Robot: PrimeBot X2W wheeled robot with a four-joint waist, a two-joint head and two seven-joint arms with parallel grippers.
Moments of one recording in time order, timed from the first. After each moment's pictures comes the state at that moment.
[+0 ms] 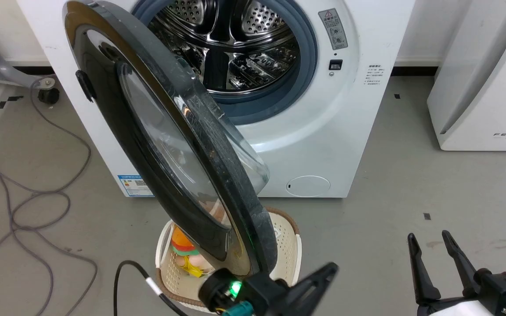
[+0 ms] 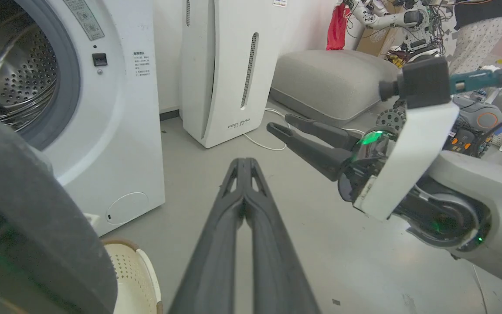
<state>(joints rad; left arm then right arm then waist) -0.06 0.13 -0.68 -0.19 -0.31 -0.11 0.12 0.10 -0.05 -0.03 0.01 0.13 0.13 -0.17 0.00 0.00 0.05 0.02</state>
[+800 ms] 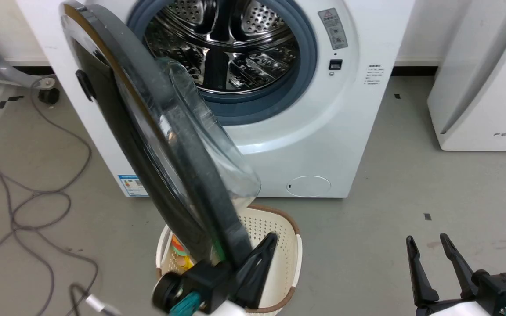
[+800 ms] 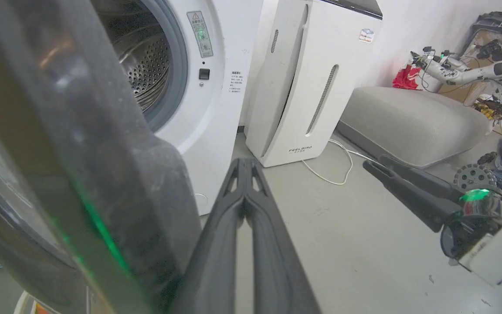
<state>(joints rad) -0.04 0.13 -0.54 -0.13 -0.32 0.08 0.00 0.10 -0.05 -0.02 0.03 0.14 0.13 -0.17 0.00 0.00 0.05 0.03</state>
